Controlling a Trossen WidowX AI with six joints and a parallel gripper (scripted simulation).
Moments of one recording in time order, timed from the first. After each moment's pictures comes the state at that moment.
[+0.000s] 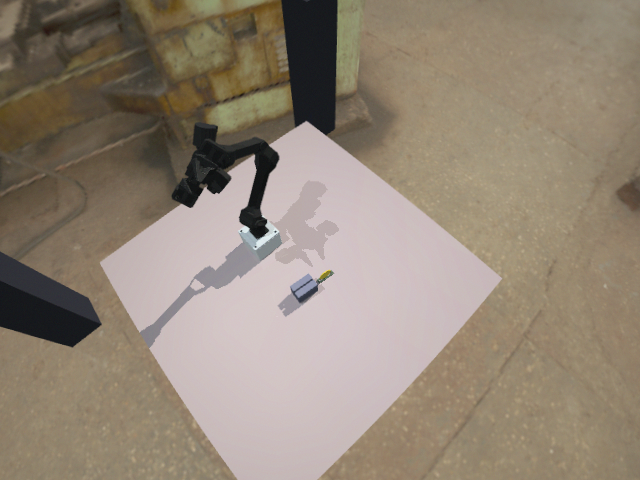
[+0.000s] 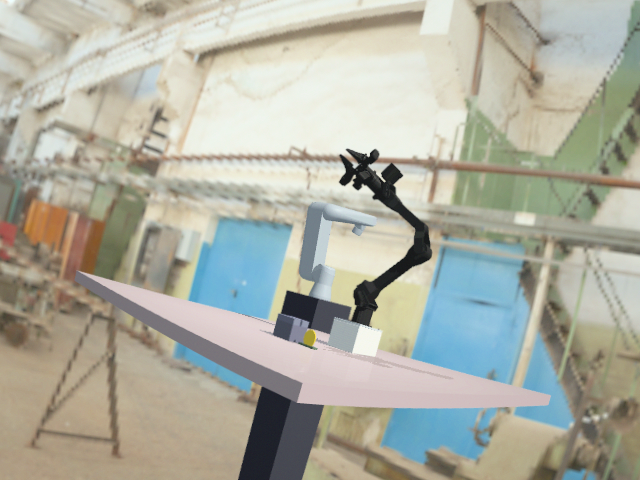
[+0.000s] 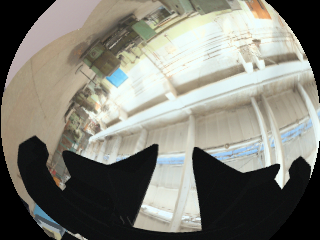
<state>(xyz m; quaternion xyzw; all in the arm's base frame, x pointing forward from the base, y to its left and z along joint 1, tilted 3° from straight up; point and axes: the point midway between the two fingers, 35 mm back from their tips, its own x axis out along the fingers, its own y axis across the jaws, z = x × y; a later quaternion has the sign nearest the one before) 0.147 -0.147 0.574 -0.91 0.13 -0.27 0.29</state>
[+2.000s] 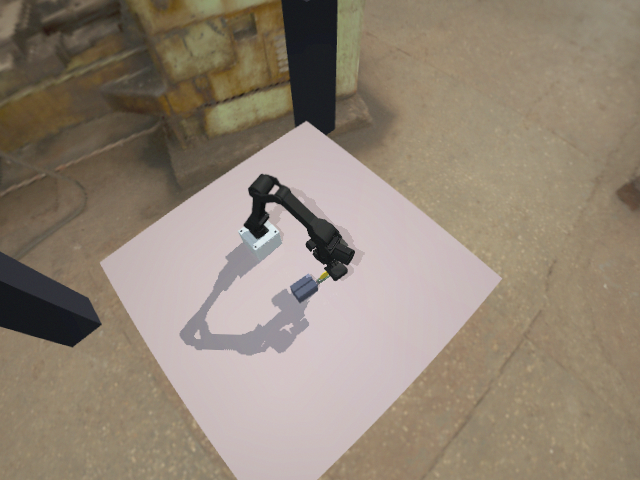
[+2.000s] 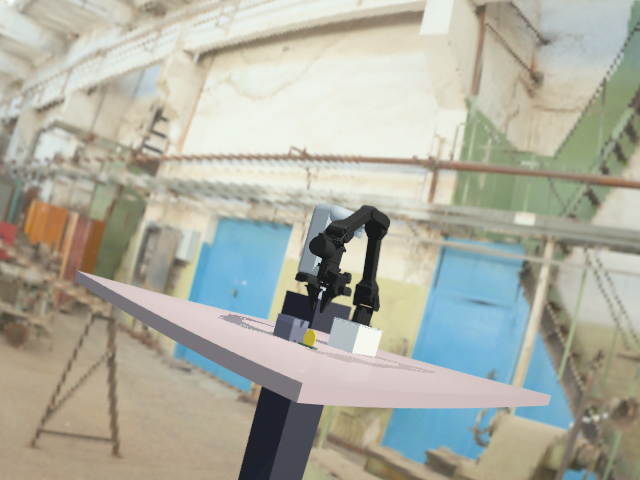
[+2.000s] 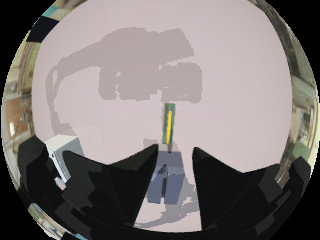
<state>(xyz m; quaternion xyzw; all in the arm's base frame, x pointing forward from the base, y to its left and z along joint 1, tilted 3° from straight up) 0.324 0.098 0.040 -0.47 0.51 0.48 0.54</state>
